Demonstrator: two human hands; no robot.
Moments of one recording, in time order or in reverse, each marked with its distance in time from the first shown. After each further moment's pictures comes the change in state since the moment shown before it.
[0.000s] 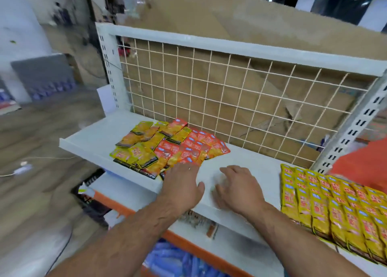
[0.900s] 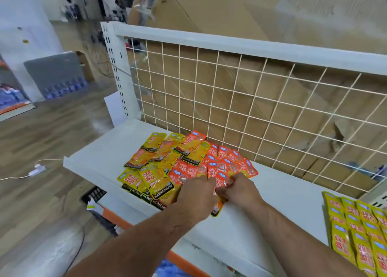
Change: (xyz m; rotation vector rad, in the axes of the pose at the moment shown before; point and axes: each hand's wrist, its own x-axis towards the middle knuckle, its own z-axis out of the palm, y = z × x) left_hand 0.082 -0.046 -0.001 0.077 -0.133 0.074; right_hand 0.133 -0.039 0.042 0.471 -0.248 0.384
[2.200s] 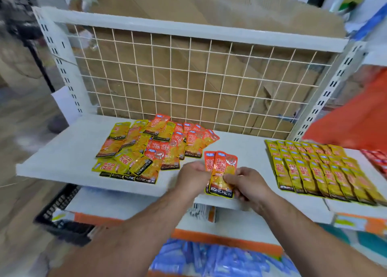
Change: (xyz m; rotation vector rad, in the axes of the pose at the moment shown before) left_hand -0.066 0.047 -0.007 -1.121 -0.141 -0.331; right_hand -0.150 0.055 -0.006 0.732 0.159 0.194
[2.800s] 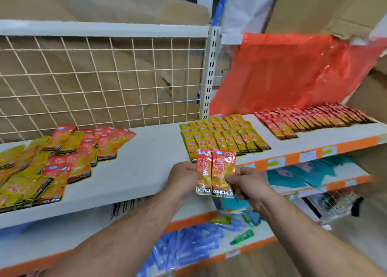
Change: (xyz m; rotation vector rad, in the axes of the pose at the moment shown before) left_hand -0.083 0.030 0.175 0.036 -0.334 0.054; right_hand -0.096 0.101 -0.190 0.235 0.304 0.004
